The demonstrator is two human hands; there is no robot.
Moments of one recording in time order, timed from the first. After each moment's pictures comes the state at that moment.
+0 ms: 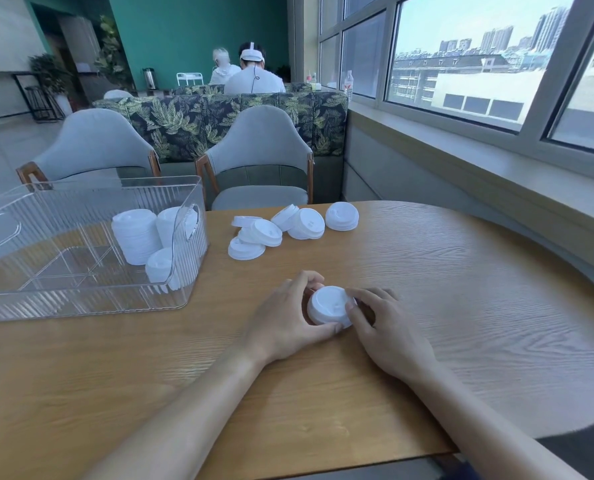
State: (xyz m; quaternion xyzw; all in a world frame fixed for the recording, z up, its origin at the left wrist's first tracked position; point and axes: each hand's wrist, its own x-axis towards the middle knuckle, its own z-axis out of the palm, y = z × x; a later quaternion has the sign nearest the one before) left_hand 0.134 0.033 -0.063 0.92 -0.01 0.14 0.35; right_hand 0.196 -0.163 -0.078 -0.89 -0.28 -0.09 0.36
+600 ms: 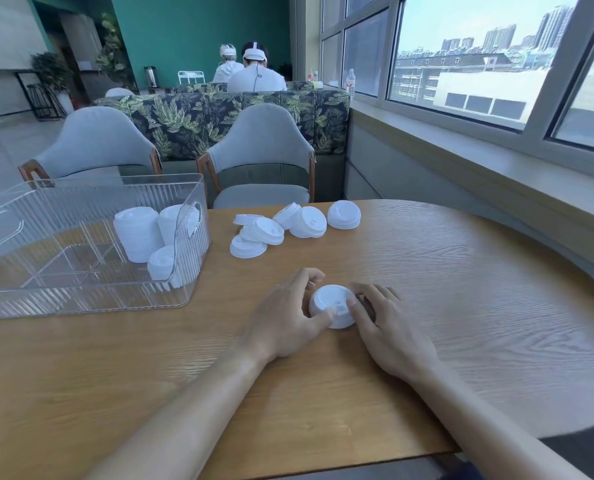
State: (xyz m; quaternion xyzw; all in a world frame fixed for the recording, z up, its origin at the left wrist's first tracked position) left_hand 0.131 0.032 -0.059 0.92 0.00 0.15 0.35; right_hand 0.190 -0.164 -0.071 -0.89 -0.28 -0.08 0.34
